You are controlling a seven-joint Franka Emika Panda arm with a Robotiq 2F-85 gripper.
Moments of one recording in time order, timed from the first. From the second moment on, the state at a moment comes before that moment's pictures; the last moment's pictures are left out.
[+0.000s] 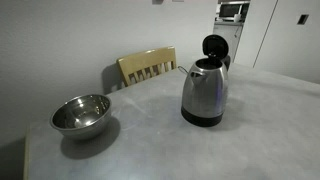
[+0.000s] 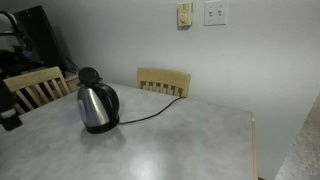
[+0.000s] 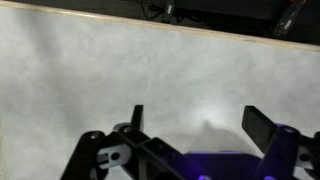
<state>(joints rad) -0.08 -0.74 -0.12 -2.79 -0.21 2.05 -0.23</state>
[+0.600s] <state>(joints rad) -0.07 -0.74 -0.12 -2.77 -0.21 2.05 -0.23</state>
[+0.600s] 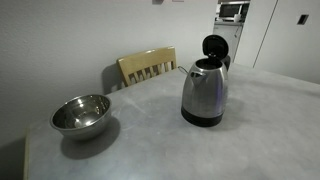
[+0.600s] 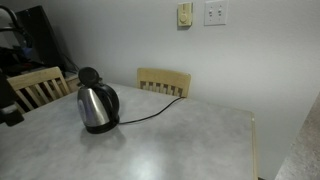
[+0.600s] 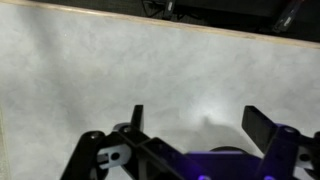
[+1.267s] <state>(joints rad) 0.18 -0.61 -0.32 -2.77 0.16 2.51 -0.49</state>
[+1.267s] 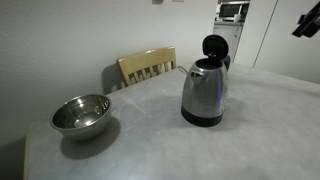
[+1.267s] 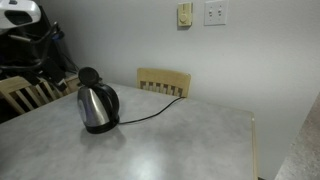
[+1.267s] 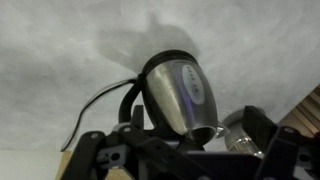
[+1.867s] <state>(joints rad) 0.58 -0.38 -0.61 -2.64 0.58 2.77 -0.85</state>
